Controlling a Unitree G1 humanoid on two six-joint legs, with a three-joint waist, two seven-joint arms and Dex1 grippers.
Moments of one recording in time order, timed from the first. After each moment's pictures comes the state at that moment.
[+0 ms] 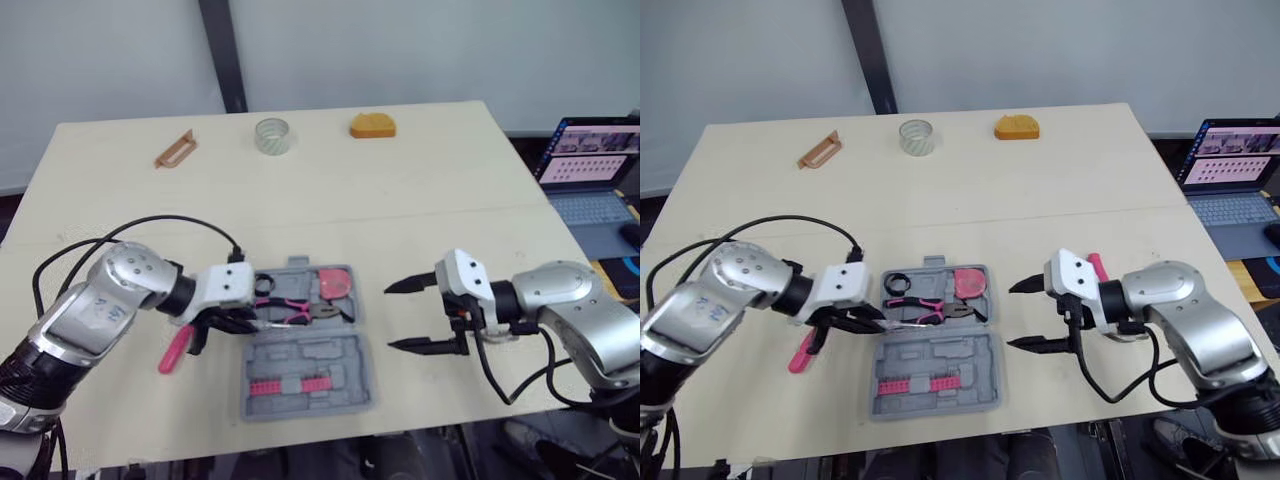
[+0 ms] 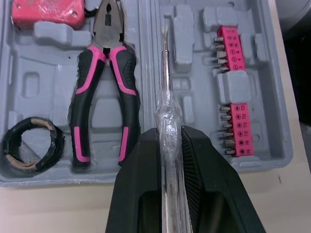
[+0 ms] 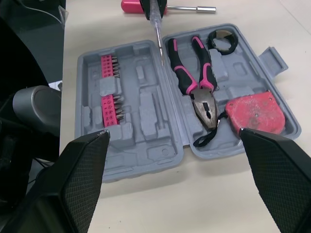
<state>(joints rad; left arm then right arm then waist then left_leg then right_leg) -0.52 1.02 -0.33 -0.34 -0.18 0.67 -1.21 -0.33 -0.89 0.11 -0.37 0.45 0.50 1.22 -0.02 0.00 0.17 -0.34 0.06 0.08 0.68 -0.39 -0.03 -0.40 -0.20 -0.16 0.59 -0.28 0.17</state>
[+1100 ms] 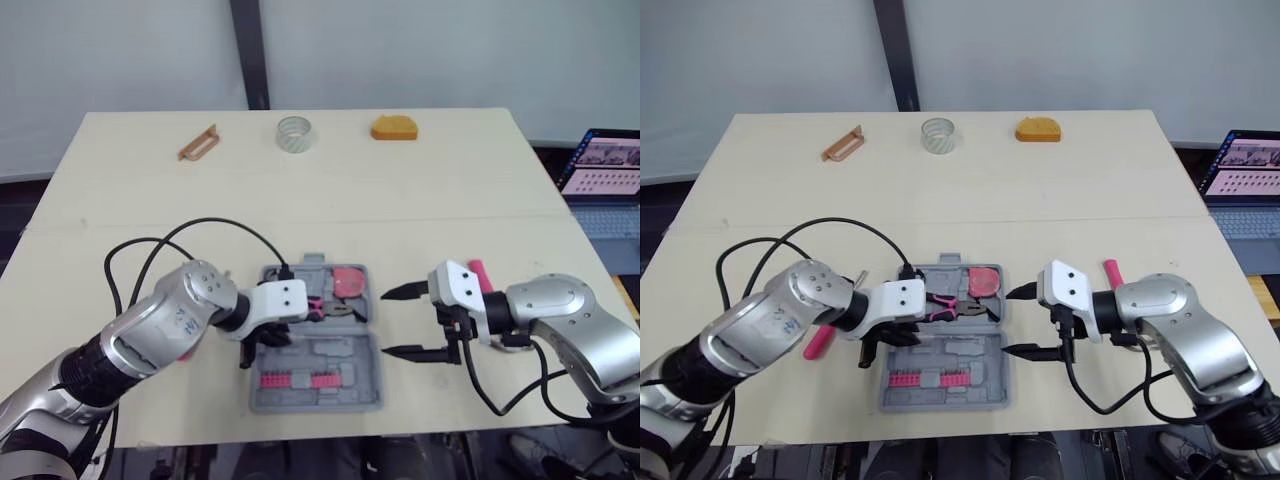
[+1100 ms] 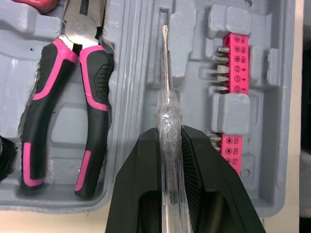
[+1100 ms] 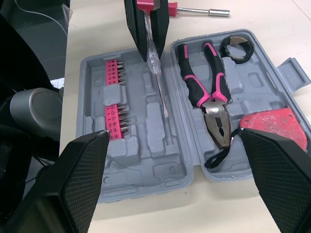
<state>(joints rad) -0.65 0.84 -0.58 -0.50 -0.11 1.08 -1.00 -0.30 -0.87 0.11 -0.43 0.44 0.53 1.16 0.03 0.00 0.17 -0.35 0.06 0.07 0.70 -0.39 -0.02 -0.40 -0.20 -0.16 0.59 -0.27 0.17</state>
